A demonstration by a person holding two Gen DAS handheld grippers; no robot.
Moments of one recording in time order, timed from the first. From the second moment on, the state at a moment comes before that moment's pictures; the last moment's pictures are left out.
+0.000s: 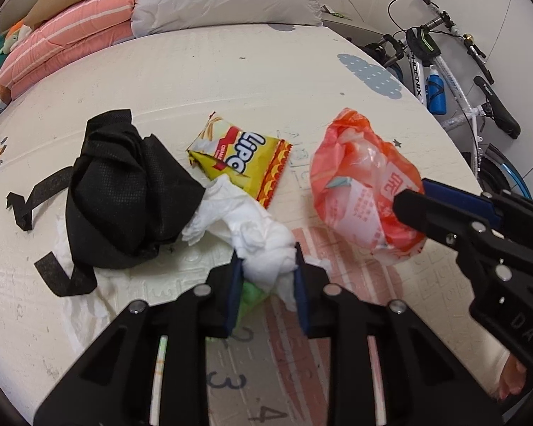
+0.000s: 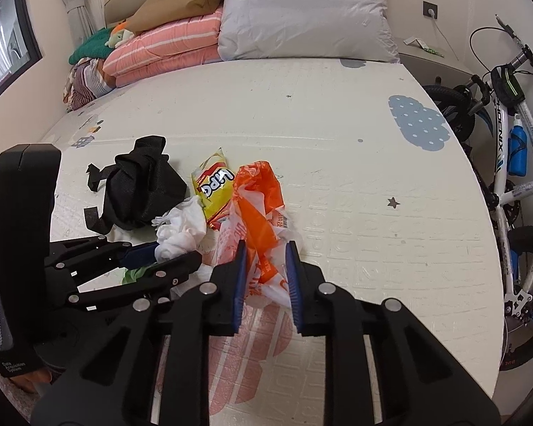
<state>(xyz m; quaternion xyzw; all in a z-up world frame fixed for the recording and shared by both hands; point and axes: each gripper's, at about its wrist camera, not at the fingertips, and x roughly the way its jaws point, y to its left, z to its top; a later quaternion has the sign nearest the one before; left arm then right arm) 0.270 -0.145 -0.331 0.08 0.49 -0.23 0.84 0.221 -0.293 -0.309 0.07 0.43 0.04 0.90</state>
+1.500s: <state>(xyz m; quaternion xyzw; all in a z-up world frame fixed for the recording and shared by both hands) 0.139 -0.219 -0.287 0.15 0.46 -0.29 0.82 0.063 -0.383 -0.261 0.14 0.40 -0.05 0.90</state>
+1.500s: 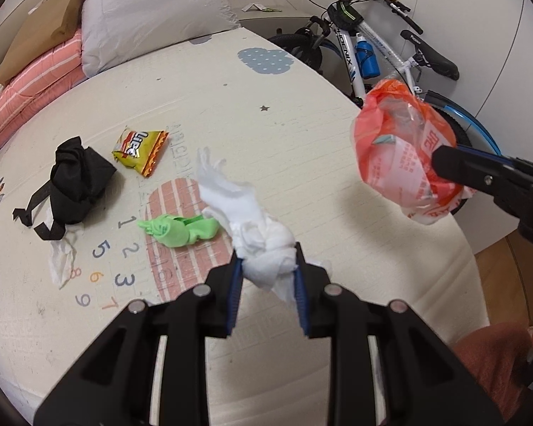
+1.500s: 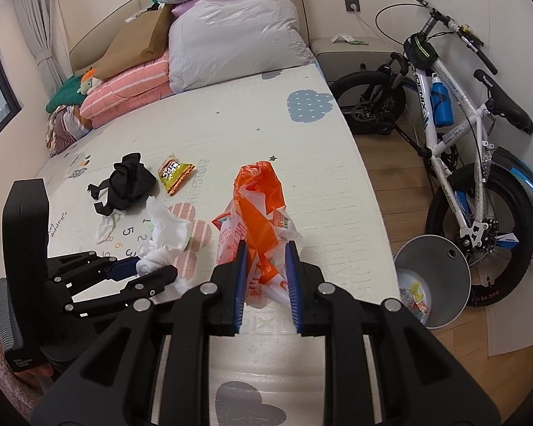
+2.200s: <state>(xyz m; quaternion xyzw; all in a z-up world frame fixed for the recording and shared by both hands) 0.102 -0.416 -0.269 0.19 0.41 -0.43 0.78 -0.023 -0.571 -0.267 0.17 0.38 -0.20 0.89</state>
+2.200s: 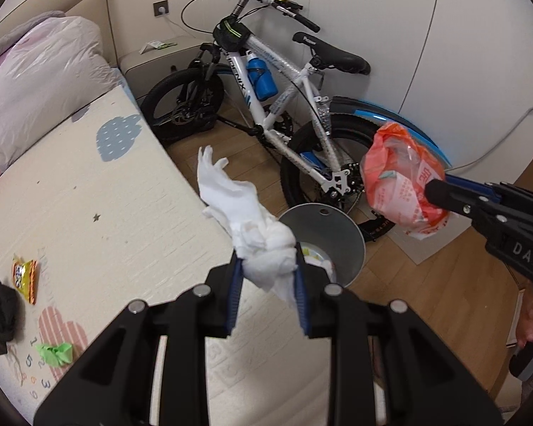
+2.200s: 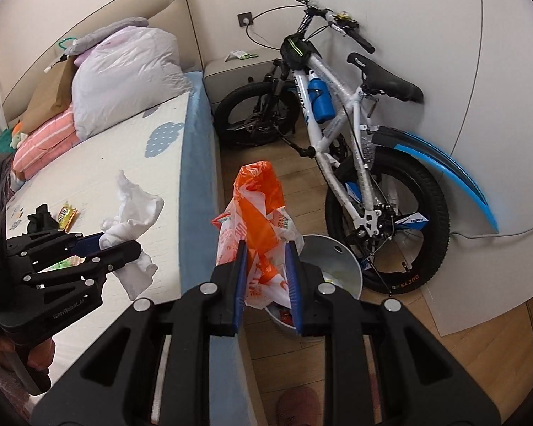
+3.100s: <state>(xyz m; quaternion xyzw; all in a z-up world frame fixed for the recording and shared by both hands) 0.104 -0.515 -0.329 0.23 0.43 -0.47 0.74 -0.028 -0.654 -0.333 0.21 0.41 -0.26 0.85</state>
